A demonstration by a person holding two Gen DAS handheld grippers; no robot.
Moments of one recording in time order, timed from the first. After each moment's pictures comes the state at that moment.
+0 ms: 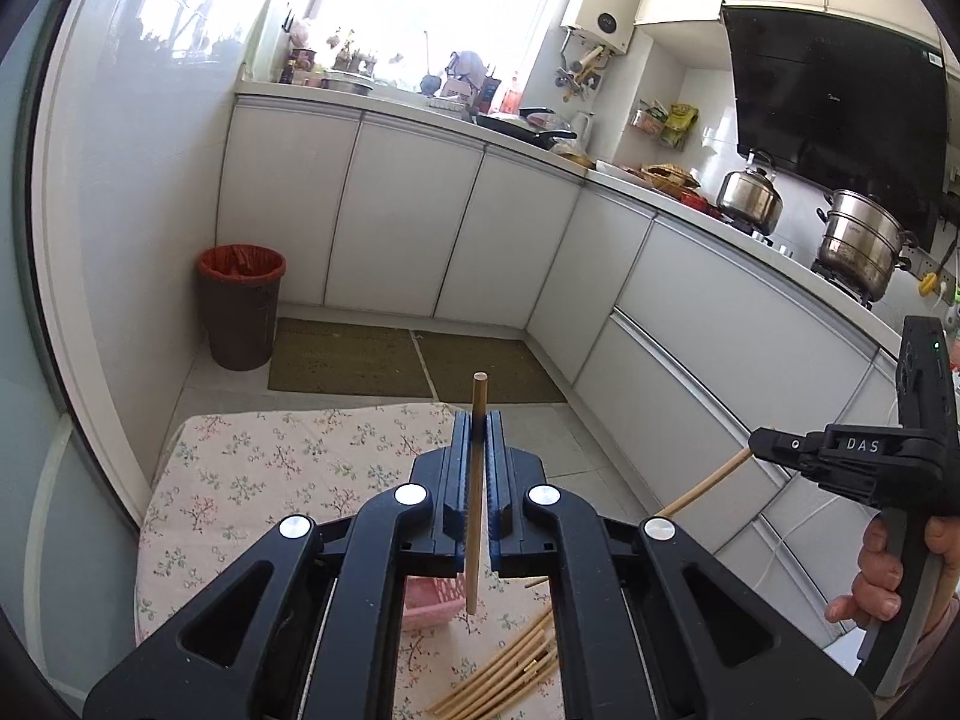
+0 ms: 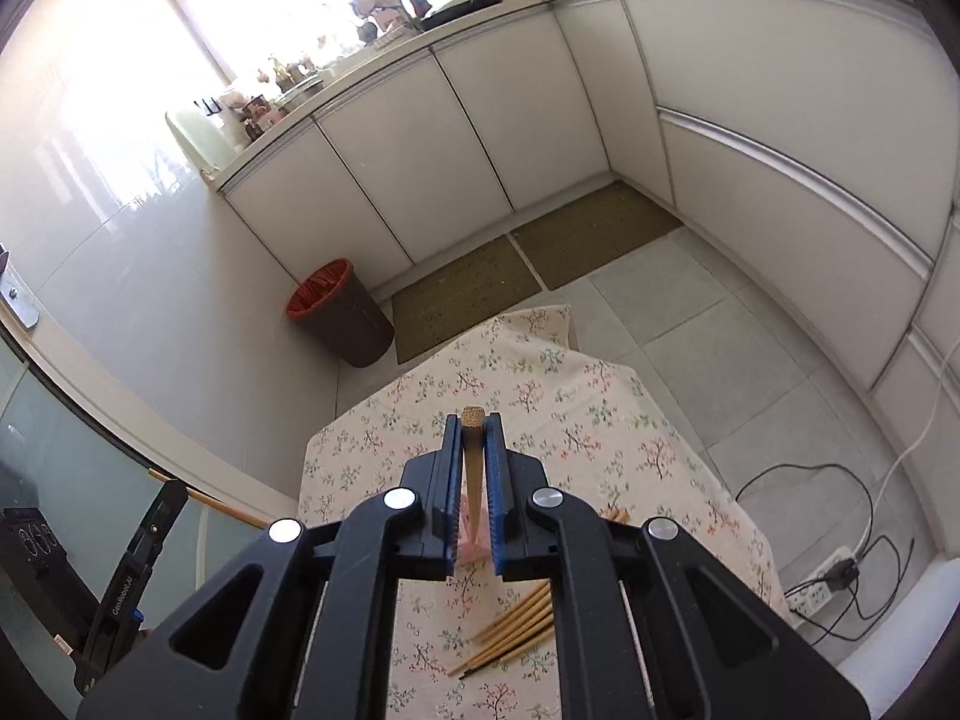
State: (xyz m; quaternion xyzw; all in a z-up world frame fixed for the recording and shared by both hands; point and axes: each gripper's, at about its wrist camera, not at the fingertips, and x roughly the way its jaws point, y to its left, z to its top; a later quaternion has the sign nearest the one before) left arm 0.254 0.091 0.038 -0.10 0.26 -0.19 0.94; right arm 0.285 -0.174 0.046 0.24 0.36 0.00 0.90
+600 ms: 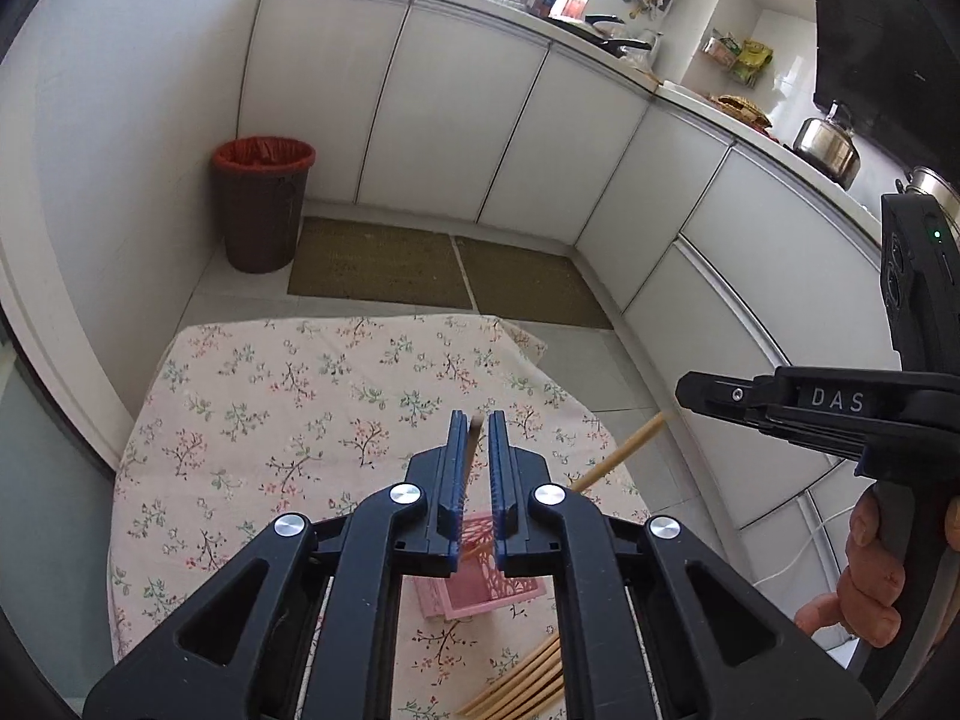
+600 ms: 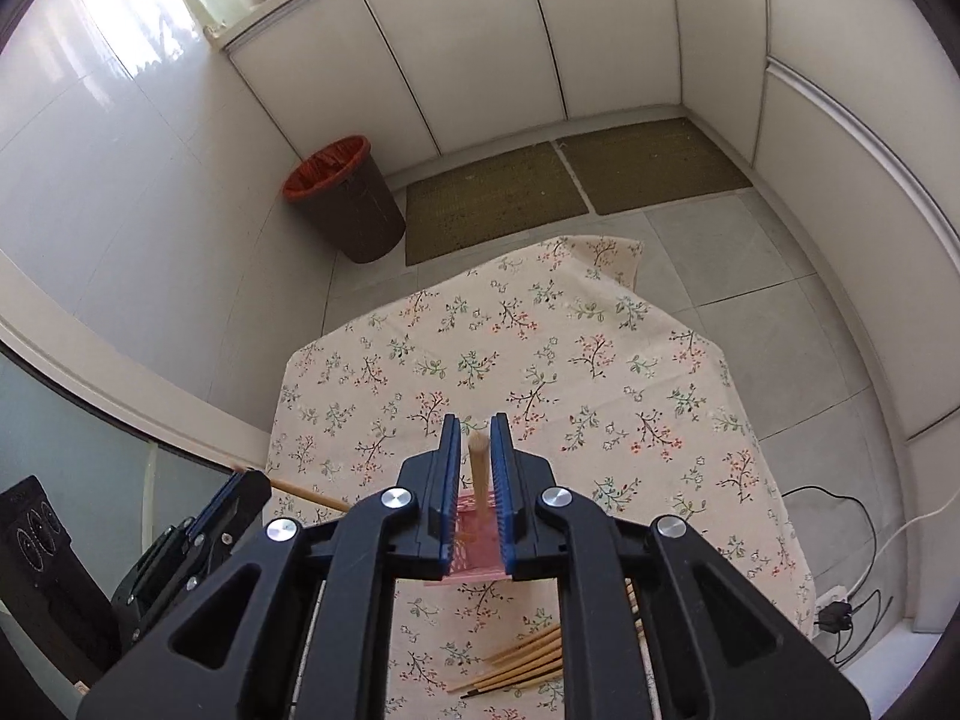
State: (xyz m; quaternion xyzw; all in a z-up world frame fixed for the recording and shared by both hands) left arm 0.337 0.093 -0.048 -0.12 0.38 -0.16 0.91; right arm 0.410 -0.089 -0.035 0.17 0.47 0.04 0.87
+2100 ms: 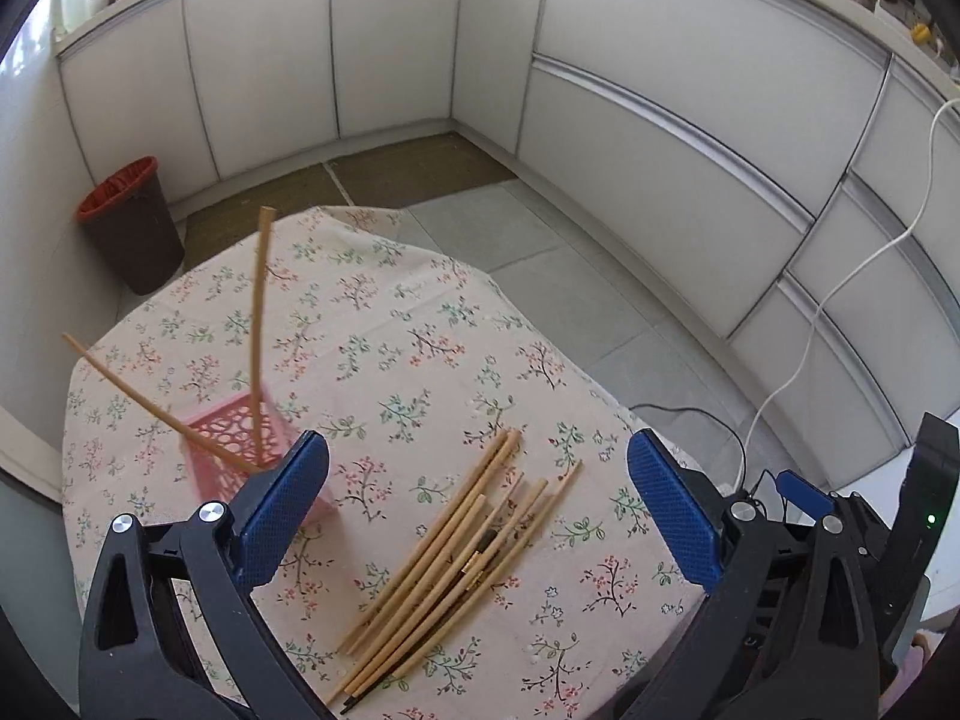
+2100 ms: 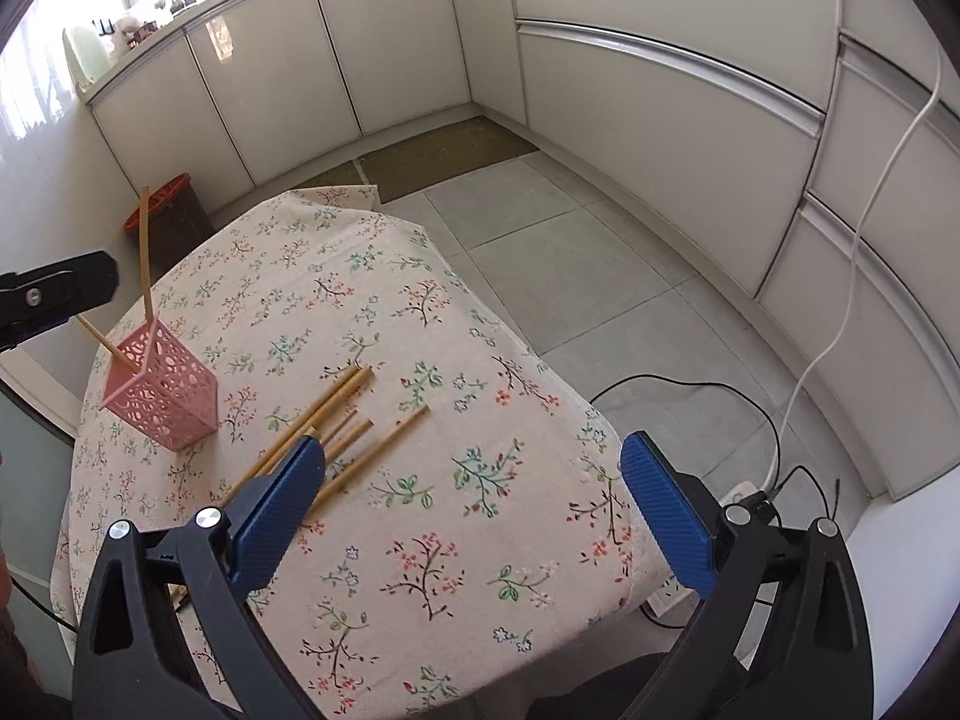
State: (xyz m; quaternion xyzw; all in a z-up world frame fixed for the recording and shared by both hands) left arm 0.270 -0.098 -0.116 0.09 0.45 -0.26 0.85; right arm 0.193 -0.241 -0.193 0.18 0.42 -0.15 0.88
